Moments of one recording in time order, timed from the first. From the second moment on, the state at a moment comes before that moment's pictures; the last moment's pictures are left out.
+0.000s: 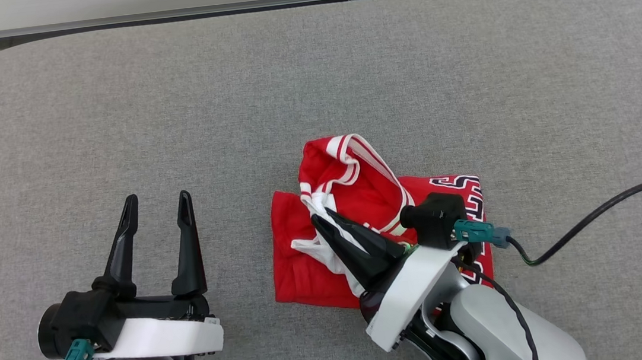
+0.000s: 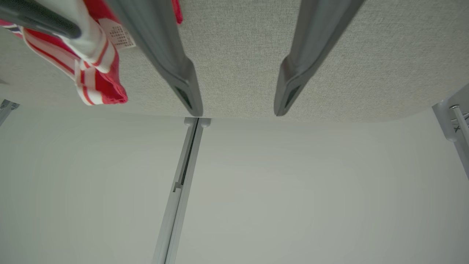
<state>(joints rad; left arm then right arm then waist) -0.13 0.05 -0.11 0.05 -0.25 -0.03 -0.26 -0.48 -0.06 0.76 0.37 0.65 0.13 -0.04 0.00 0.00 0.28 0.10</state>
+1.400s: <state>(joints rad) -0.02 0.09 -0.05 0.10 -0.19 0.00 -0.25 -0.01 -0.23 0.03 -0.04 0.32 0.13 -0.09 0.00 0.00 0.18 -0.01</state>
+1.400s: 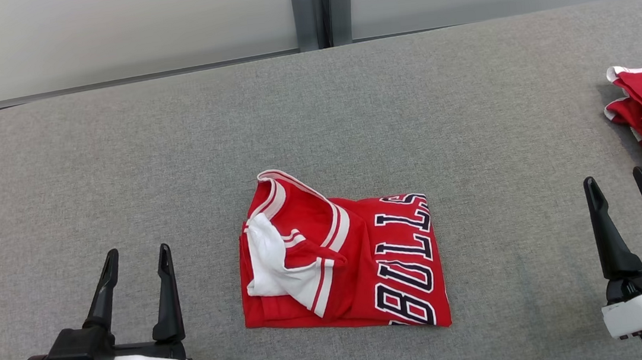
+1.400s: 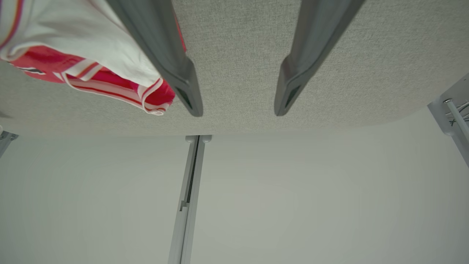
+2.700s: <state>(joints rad) -0.12 0.08 -0.10 0.14 -0.21 0.00 -0.26 -0.38 -0.06 0.88 0.43 0.54 0.13 -0.08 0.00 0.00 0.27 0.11</state>
